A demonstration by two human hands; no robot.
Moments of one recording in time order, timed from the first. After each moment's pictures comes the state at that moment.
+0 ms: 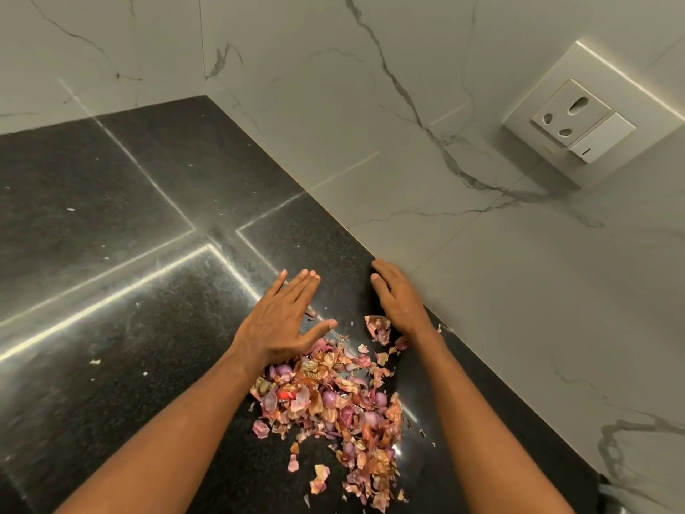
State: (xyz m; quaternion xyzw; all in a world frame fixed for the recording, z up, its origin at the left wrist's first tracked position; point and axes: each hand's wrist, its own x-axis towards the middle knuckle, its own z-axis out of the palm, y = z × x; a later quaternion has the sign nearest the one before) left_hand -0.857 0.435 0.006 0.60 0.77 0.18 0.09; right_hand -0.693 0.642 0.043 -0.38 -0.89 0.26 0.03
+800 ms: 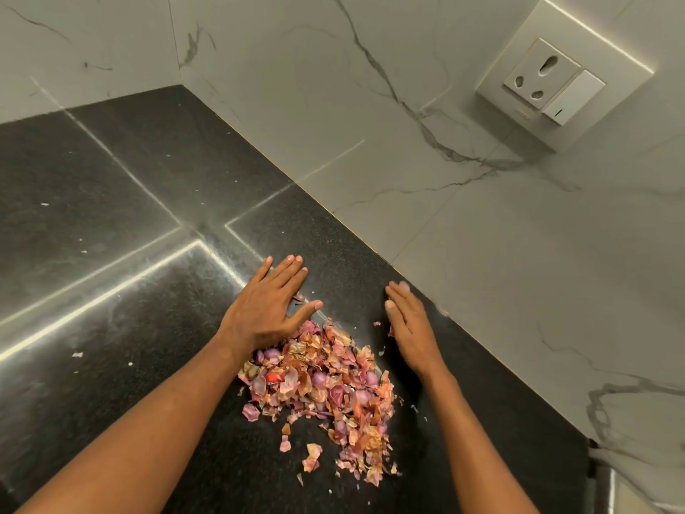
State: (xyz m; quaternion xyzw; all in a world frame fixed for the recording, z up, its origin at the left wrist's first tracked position) left_hand -0.857 0.436 0.004 0.61 0.77 0.18 0.08; right_hand -0.601 0.591 0.029 -0.43 -0.85 0.29 0.08
